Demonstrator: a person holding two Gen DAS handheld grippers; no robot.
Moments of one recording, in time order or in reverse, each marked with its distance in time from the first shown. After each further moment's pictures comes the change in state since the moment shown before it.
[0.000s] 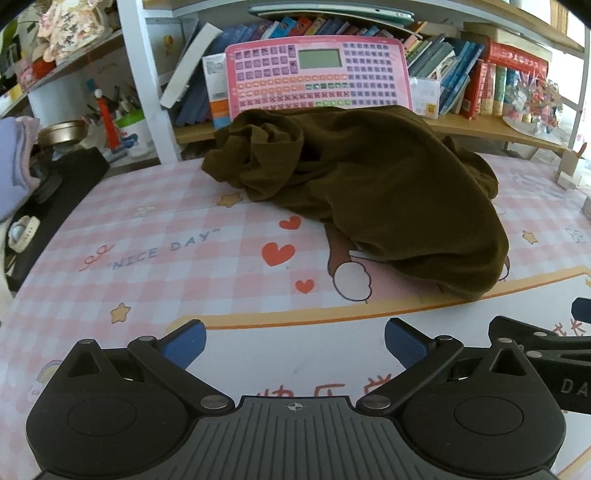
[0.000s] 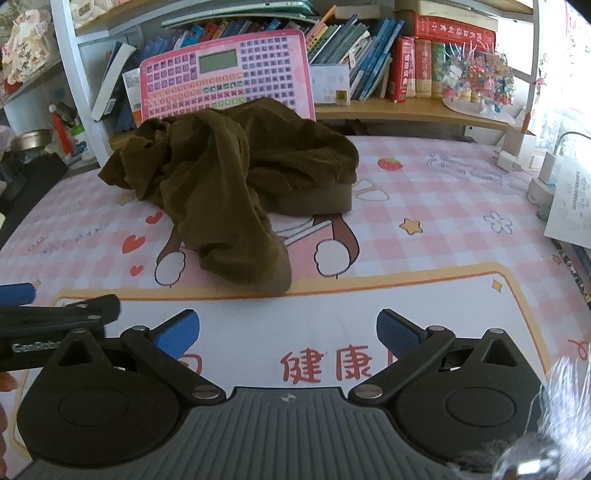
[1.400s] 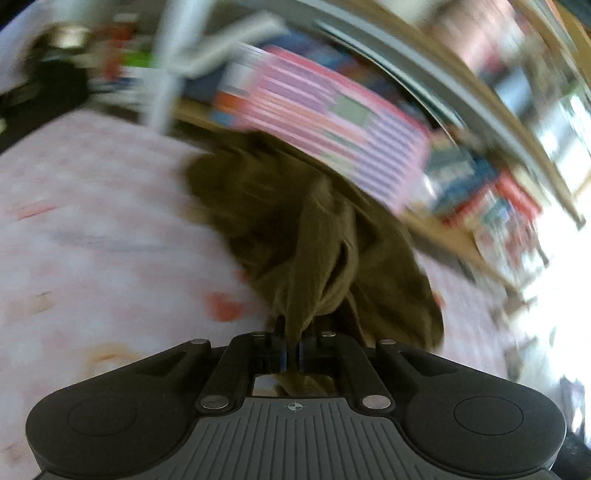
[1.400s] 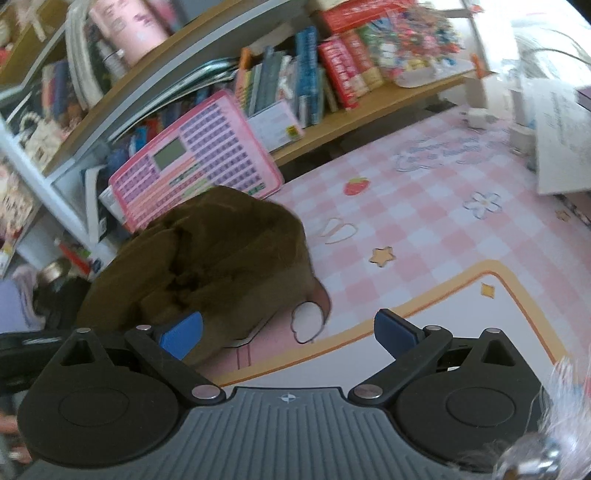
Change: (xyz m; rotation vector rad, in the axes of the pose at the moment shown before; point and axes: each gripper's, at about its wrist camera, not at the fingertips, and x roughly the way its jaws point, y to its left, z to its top) left arm -0.003 0.087 0.026 -0.520 -0.029 -0.253; right arm -0.011 -0.094 0.035 0.358 -0.078 0.167
